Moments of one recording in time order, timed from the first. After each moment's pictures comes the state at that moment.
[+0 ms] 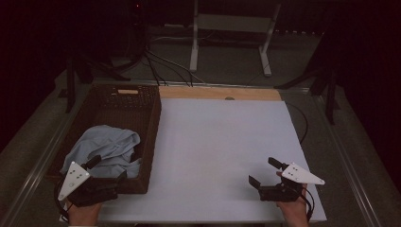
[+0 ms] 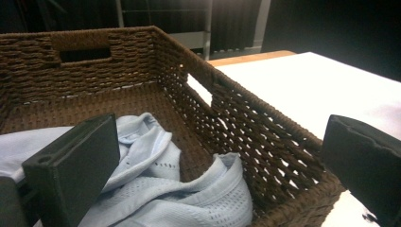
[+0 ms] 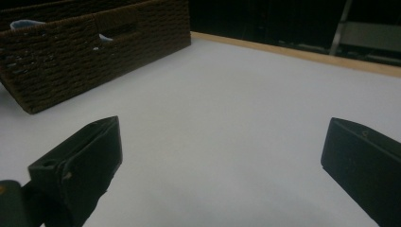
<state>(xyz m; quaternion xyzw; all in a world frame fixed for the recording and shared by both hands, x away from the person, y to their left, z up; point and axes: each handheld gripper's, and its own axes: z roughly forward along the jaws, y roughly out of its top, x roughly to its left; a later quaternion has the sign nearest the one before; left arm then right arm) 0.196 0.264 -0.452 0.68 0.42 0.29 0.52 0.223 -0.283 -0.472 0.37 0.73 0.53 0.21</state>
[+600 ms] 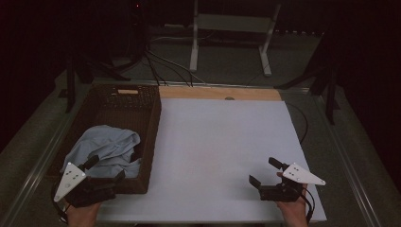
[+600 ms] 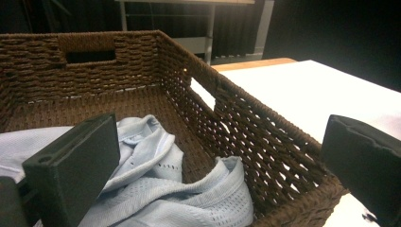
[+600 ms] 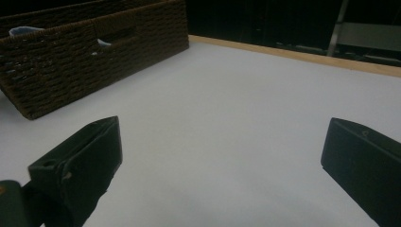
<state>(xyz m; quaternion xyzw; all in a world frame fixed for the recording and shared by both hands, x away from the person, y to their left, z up) 0.192 0.268 -0.450 0.67 0.43 0.29 0.53 0.222 -0.283 -0.472 0.38 0.72 0.54 0.21</state>
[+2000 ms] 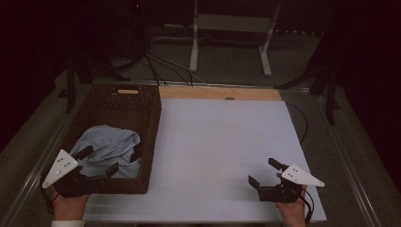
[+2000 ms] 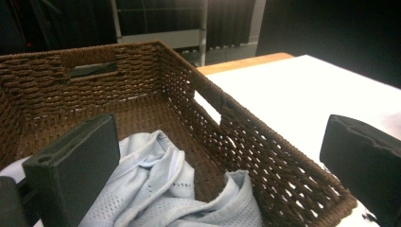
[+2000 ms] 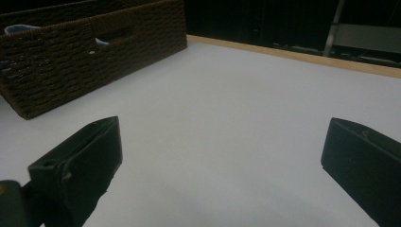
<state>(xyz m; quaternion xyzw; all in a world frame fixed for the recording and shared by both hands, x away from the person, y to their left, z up) 0.209 0.281 -0.417 0.70 0.42 0.28 0.51 0.220 -0.280 -0.473 0.38 0.72 0.53 0.22</state>
